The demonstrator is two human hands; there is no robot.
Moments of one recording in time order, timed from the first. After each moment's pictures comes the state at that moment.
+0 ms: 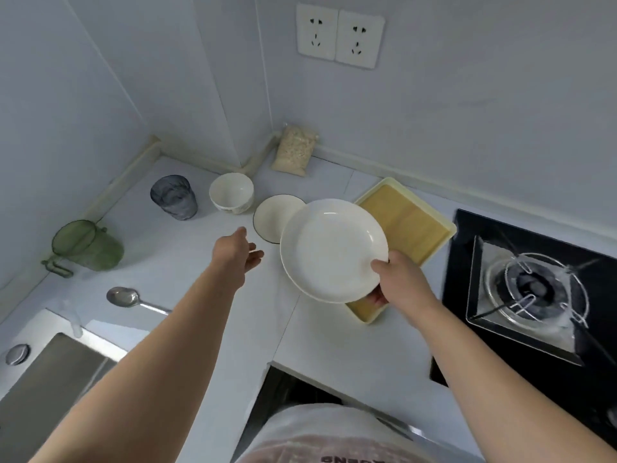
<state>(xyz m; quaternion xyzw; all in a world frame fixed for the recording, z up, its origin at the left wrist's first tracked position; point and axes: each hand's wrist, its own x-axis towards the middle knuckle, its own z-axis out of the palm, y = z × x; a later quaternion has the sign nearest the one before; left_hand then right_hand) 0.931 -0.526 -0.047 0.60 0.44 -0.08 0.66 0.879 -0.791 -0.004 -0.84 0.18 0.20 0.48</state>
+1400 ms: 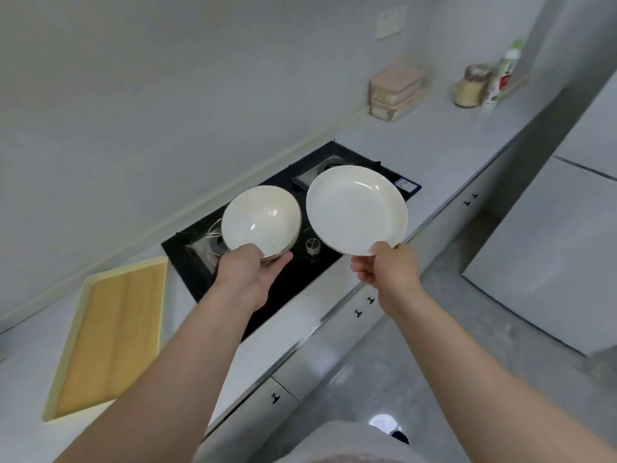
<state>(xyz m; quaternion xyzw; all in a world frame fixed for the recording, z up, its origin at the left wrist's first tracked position) 0.671 -0.939 0.091 0.58 0.08 -0.40 0.71 0.514 -1.037 0.039 -0.37 0.54 -0.36 0.66</state>
